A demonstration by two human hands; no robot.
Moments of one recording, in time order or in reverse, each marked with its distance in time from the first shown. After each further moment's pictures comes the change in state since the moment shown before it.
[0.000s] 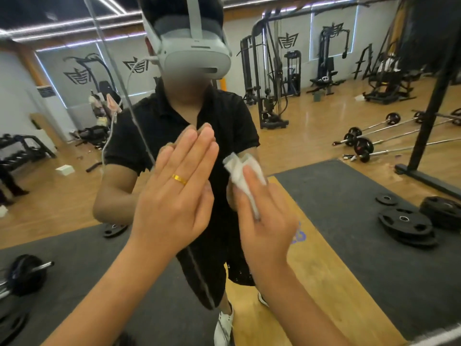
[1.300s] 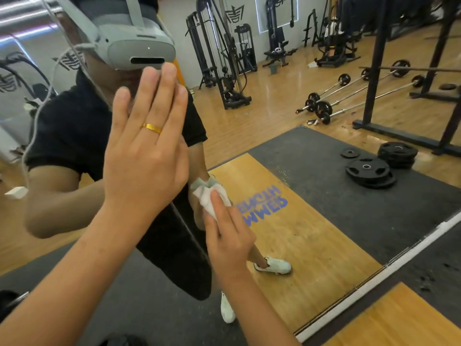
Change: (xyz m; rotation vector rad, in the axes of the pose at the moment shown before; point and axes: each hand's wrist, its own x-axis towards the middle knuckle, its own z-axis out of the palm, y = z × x) left_hand 0.003 -0.019 0.003 0.133 0.011 0.148; right_hand -0.124 -0.001 0.049 -0.183 0.200 0.026
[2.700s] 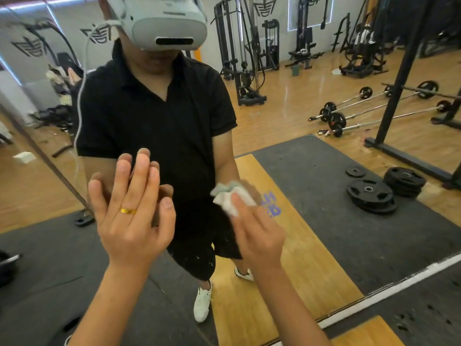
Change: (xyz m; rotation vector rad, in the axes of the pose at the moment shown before) left_hand -0.053 0.085 0.063 0.001 0.230 -0.282; right_hand 0.092 0.134 -0.074 -0.006 -0.181 -0.250
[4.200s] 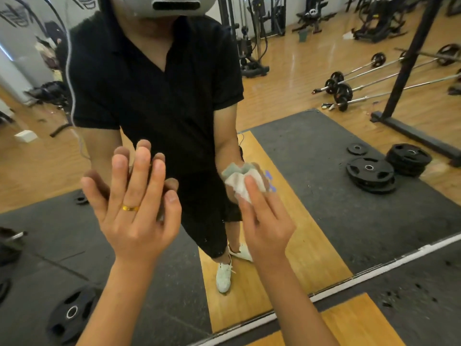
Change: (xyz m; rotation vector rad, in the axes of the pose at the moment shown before) left_hand 0.000 0.097 0.061 0.012 -0.024 0.034; right_hand 0.011 0.091 -0.044 0.032 -0.001 0.195
